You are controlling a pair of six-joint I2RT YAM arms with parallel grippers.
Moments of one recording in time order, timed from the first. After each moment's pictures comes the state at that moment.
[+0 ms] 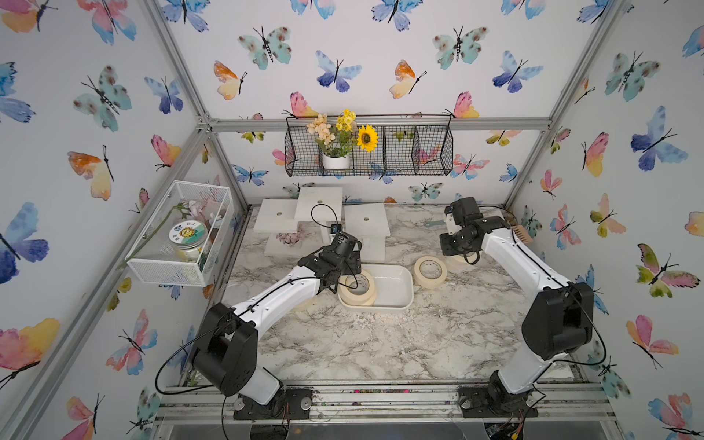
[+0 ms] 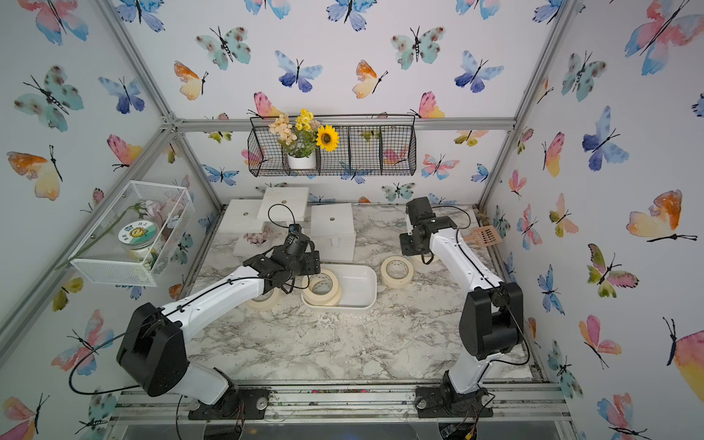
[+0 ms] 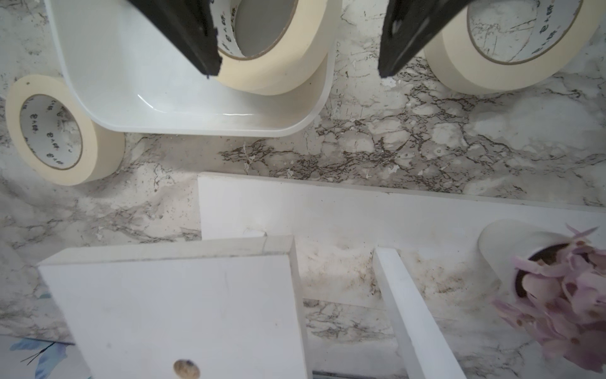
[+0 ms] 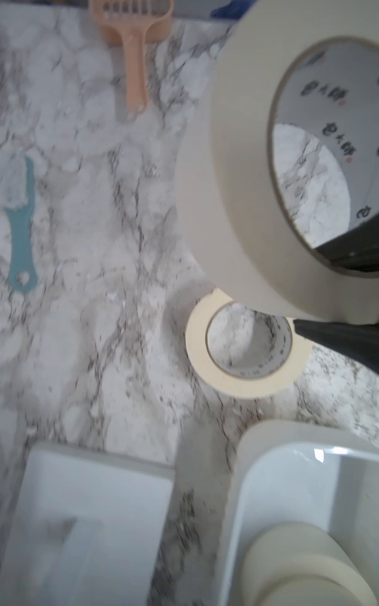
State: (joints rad) left arm -0.61 1.53 1.12 -0.44 -0.27 -0.49; right arm 0.25 1.73 1.50 -0.87 0.10 0.08
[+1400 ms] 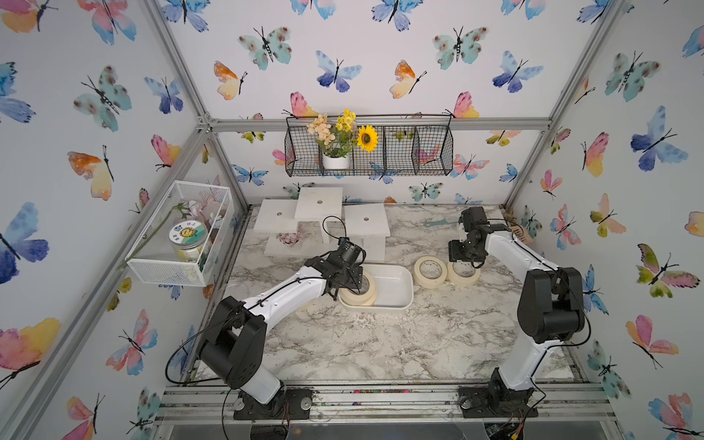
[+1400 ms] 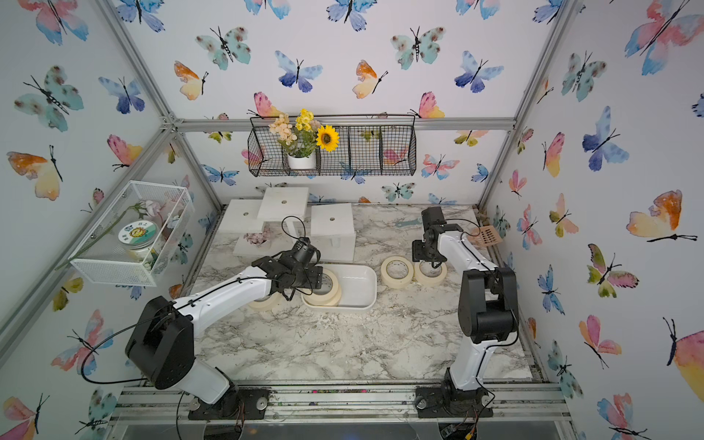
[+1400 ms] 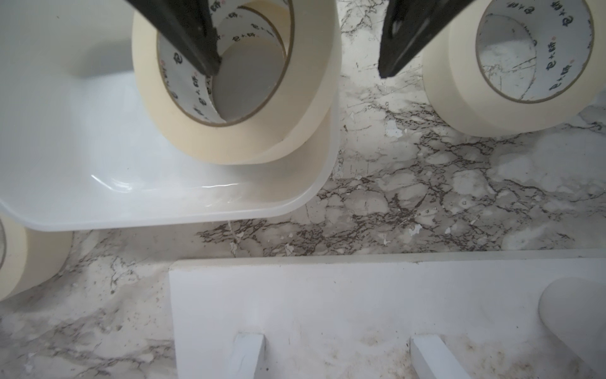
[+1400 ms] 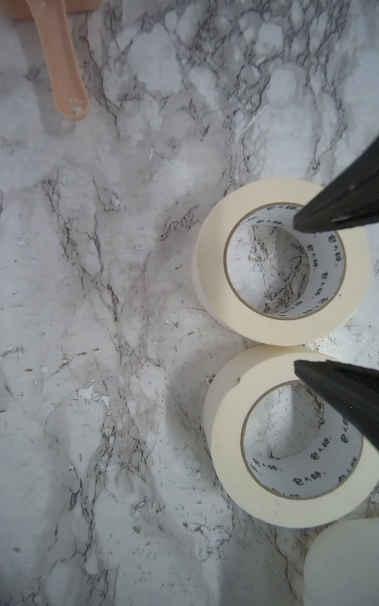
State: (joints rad) left arm -0.64 1.58 1.13 -0.59 -0.21 -0.43; right arm 0.15 1.82 1.40 -0.74 0.09 0.10
